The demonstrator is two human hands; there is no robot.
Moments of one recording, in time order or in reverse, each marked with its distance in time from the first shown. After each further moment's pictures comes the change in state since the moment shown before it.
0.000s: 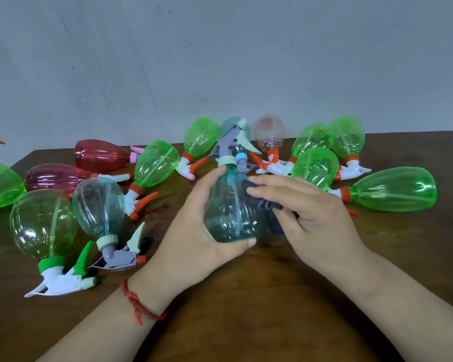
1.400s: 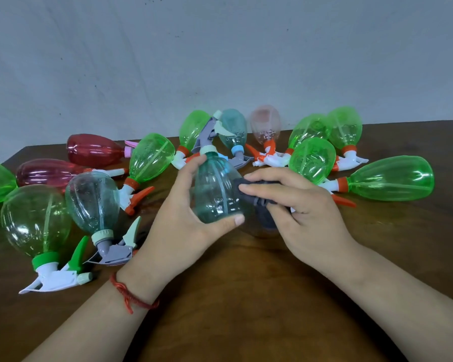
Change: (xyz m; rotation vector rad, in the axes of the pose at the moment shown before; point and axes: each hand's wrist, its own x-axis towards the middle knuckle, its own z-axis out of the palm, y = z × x) left_hand 0.005 -0.009 -0.008 -0.032 0.077 -0.039; right_hand -0.005 -0.002 0.009 0.193 0.000 0.071
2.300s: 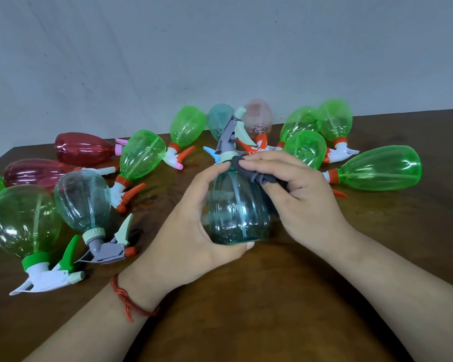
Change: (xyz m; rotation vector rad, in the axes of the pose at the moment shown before) left_hand -0.016 0.013 0.015 0.022 -0.192 0.096; right_hand 0.007 0.010 -0.003 0.172 0.053 0.131
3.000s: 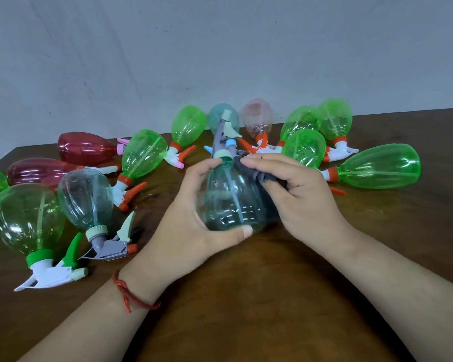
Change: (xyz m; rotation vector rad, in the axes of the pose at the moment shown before) left_hand 0.003 -0.003 -0.003 -0.097 0.034 -0.050; right_hand -0.002 0.000 0.002 0.007 0.026 0.060
